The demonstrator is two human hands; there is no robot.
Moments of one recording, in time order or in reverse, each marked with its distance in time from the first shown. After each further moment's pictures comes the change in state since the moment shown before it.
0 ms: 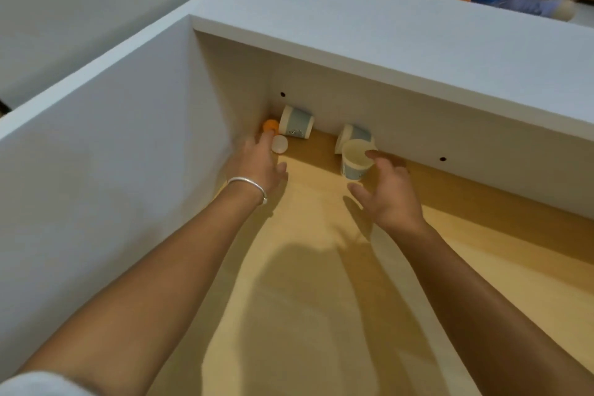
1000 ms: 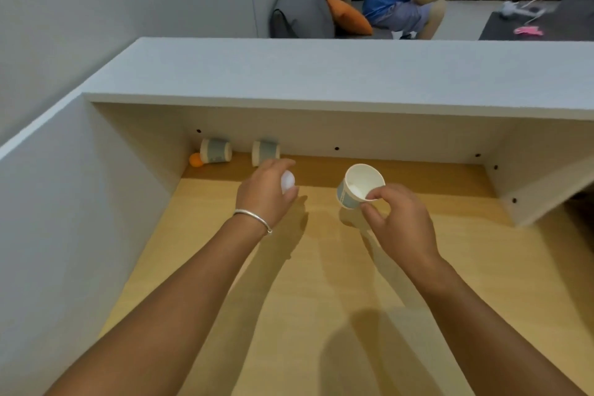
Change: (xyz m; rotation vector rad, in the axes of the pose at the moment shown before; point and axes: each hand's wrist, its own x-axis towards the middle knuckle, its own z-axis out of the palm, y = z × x) left_hand -0.117 0.160 -0.008 -0.119 0.010 0.469; right_hand -0.139 0.119 -0.113 0.101 0.368 0.003
